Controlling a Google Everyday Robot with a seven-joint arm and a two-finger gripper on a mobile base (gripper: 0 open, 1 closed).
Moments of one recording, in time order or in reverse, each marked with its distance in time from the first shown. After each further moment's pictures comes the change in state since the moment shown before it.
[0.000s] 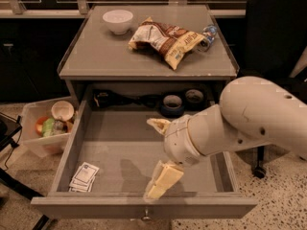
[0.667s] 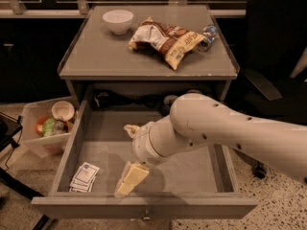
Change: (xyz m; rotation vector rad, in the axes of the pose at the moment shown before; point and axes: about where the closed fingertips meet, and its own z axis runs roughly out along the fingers) arm -0.007 -0.020 0.095 -0.012 0.008 0.028
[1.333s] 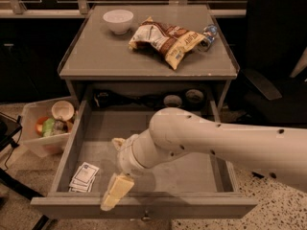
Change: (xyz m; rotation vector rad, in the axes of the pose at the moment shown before) arm -0.002 0.021 0.052 -0.062 0.009 0.025
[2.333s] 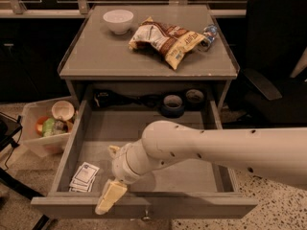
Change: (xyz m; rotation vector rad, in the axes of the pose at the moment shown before) arm 0.013 0.000 0.047 -0.015 -0.029 0.016
